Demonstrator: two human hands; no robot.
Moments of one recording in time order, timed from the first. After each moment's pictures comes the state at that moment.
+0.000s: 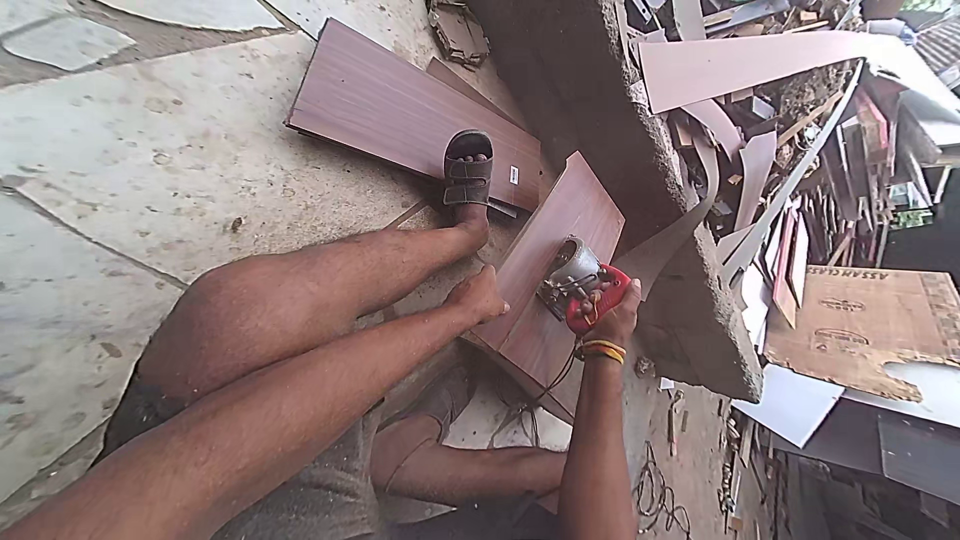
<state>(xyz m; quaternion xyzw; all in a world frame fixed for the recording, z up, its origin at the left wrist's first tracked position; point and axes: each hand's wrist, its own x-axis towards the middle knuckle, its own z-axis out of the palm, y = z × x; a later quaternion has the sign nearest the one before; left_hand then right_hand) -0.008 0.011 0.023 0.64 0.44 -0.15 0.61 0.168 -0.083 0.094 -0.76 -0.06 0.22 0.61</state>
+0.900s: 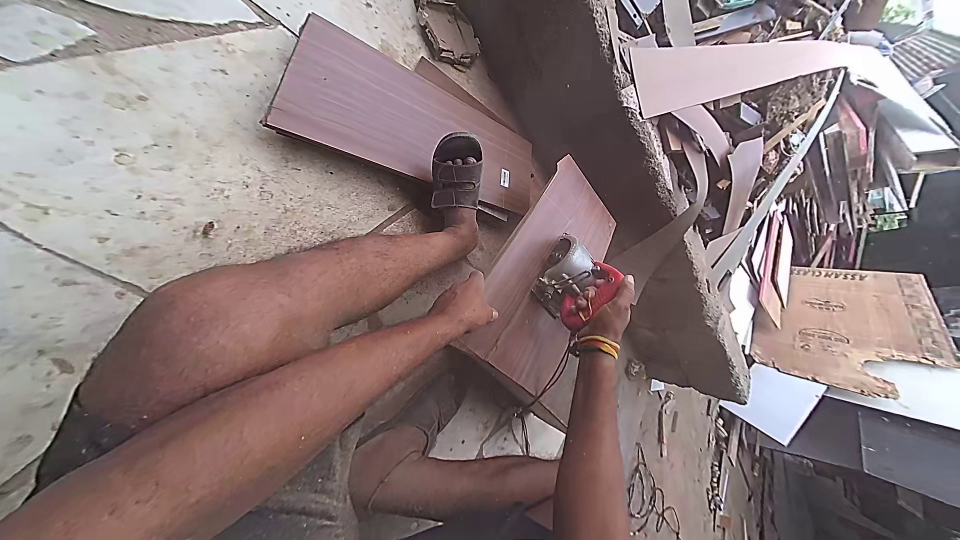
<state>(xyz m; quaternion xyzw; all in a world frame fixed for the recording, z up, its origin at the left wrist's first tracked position) -0.009 0.011 0.024 0.64 0.44 -0.16 0.61 0.186 -0.069 0.092 -0.77 -0.07 0.22 0.60</state>
